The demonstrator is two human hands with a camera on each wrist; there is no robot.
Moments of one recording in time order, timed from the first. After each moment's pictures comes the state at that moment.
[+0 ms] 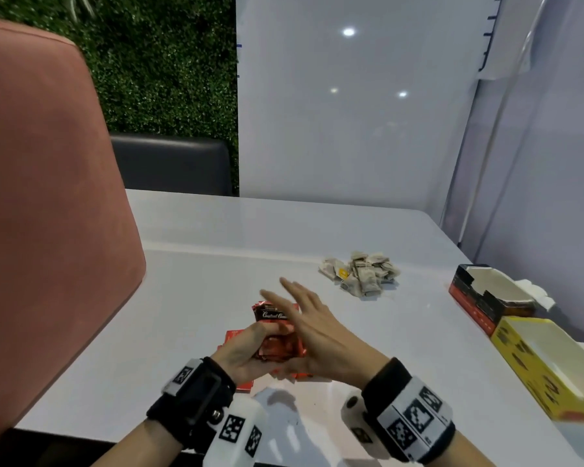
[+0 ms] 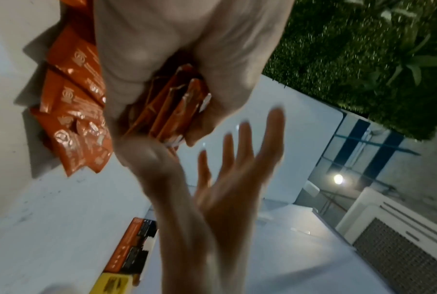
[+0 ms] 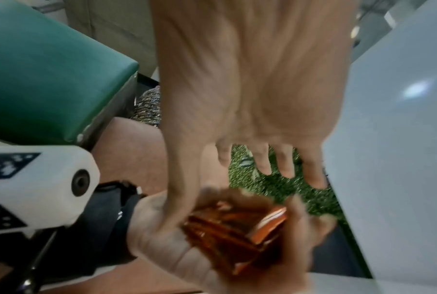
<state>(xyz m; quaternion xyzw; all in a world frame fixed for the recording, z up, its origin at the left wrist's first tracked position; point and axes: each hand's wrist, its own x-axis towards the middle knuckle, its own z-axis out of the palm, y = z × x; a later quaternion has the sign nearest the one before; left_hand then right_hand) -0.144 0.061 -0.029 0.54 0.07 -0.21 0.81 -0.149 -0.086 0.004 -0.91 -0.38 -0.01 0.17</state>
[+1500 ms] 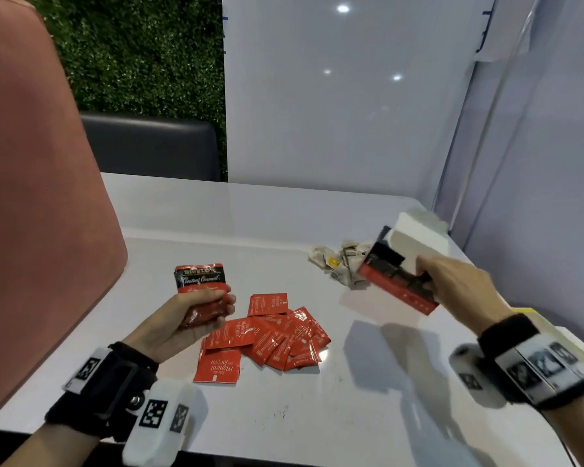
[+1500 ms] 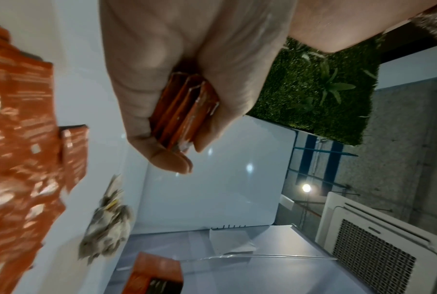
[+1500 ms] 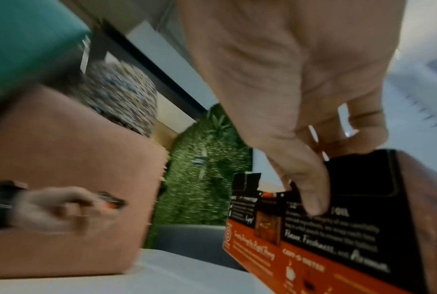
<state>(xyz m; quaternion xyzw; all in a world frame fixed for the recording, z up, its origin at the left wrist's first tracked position) -0.141 0.129 -0.004 0.51 0.06 -0.12 0.85 -0.111 -0.254 0.038 -0.98 -0.07 -0.15 -0.04</state>
